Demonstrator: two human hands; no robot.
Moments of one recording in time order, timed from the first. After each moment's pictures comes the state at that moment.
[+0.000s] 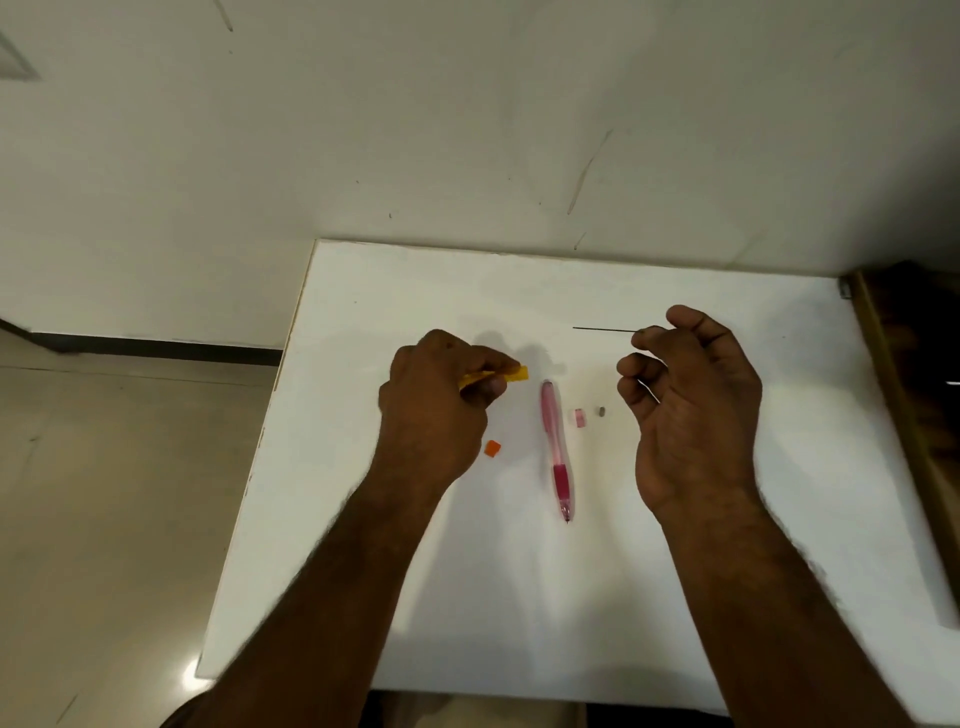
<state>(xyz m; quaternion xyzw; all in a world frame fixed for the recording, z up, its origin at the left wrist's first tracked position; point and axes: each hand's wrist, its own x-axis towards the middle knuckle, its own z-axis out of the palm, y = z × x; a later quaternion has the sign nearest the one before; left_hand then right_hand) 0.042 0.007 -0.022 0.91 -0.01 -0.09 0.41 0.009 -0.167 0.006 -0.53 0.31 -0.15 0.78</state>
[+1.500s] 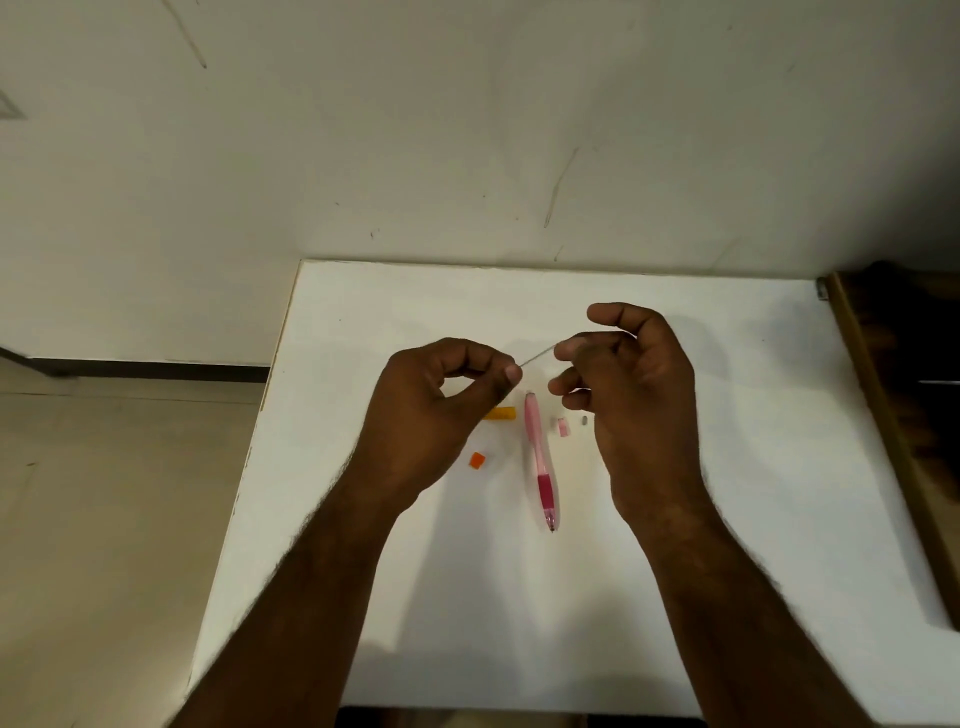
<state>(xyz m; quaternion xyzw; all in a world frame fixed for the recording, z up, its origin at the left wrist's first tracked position) 0.039 0.003 -0.004 0.80 -0.04 -0.09 0.59 0.011 -0.162 0.002 -0.71 0.22 -0.10 0.66</state>
